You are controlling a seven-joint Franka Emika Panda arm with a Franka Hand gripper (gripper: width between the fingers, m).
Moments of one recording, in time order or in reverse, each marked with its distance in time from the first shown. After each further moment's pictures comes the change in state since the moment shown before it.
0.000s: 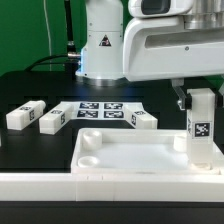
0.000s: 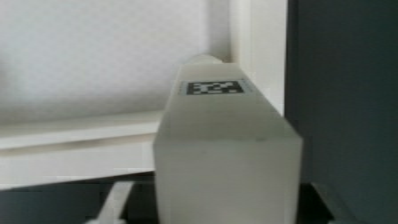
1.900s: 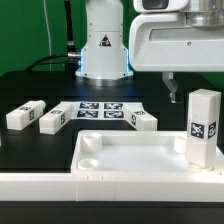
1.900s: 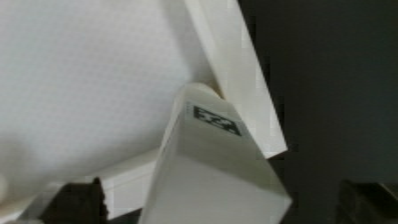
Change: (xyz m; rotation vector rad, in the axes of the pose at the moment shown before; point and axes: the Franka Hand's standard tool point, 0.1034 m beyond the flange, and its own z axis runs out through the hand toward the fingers) arm -0.007 -0.008 -0.003 -0.007 -0.044 0.102
